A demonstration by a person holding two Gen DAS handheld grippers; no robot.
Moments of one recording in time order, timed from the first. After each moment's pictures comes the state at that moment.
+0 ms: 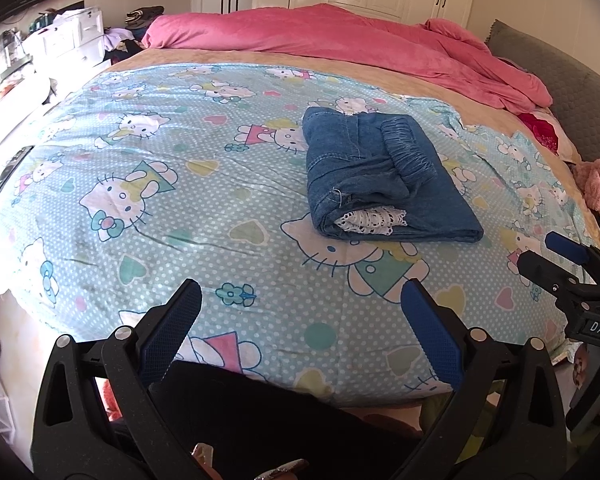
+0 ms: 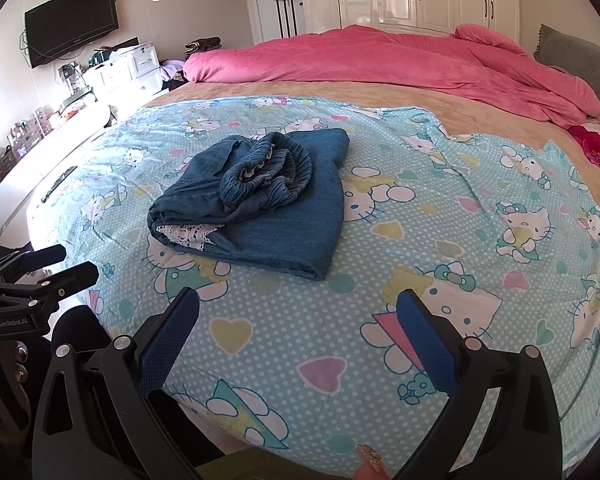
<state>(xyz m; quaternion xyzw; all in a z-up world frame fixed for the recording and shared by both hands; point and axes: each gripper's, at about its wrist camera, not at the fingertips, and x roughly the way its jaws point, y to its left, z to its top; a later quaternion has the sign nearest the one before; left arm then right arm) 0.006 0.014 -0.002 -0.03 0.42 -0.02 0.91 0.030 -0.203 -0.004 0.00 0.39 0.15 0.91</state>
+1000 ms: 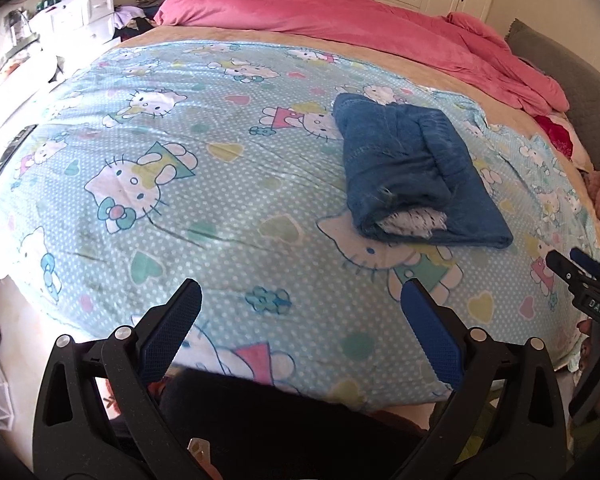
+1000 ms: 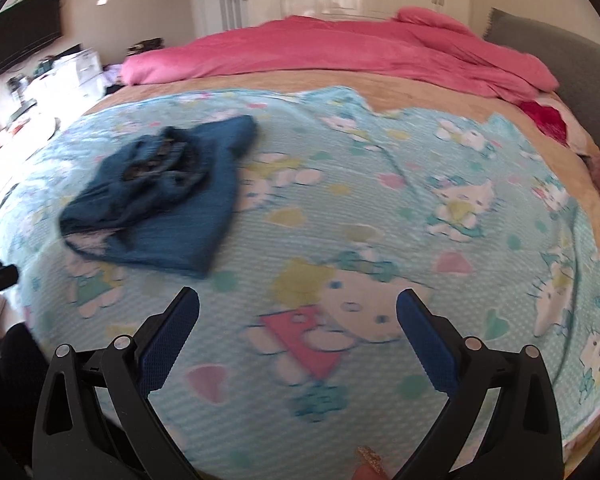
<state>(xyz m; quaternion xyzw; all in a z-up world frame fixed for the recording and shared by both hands) 0.031 0.046 -0.013 -0.05 0.45 -0.01 0.89 0.055 -0.267 -0.034 0.01 0.41 0.03 0.91</state>
